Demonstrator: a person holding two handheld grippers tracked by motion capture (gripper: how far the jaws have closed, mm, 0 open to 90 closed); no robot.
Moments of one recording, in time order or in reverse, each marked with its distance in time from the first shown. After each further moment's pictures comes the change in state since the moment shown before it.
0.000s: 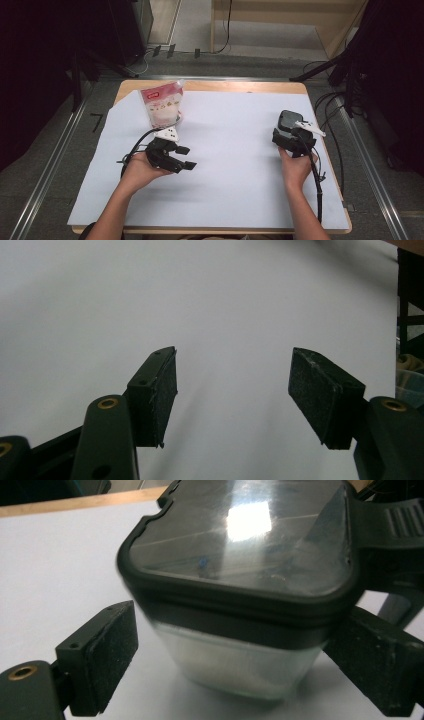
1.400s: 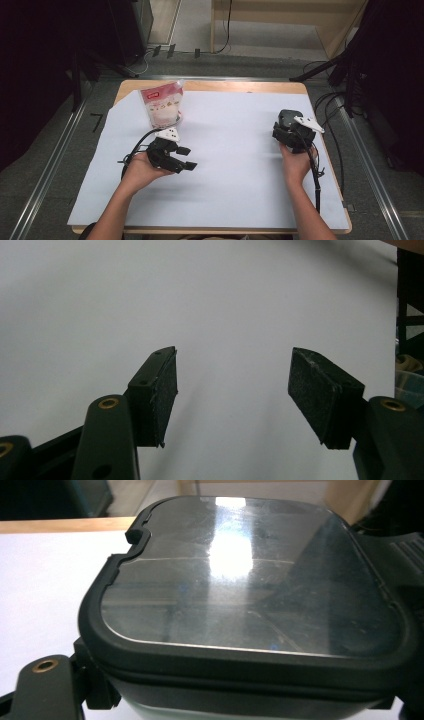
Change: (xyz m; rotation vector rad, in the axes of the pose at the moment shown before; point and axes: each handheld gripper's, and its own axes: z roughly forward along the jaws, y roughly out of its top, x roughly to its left) left arm 0.001 0.000 0.003 0.001 -0.006 -0.013; right arm 0.009 0.015 -0.007 -0.075 -0.007 -0.069
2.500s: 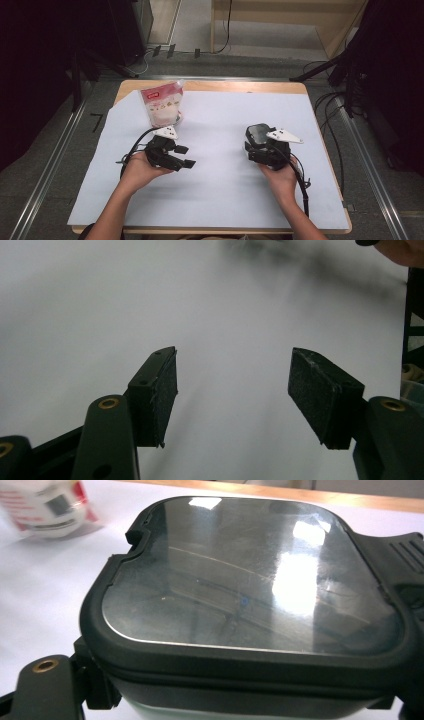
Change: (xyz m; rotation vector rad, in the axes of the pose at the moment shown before) left arm 0.003 -0.001 -0.004 -0.006 0.022 -0.045; right arm 0.066 -0.021 -0.044 0.085 0.364 -0.161
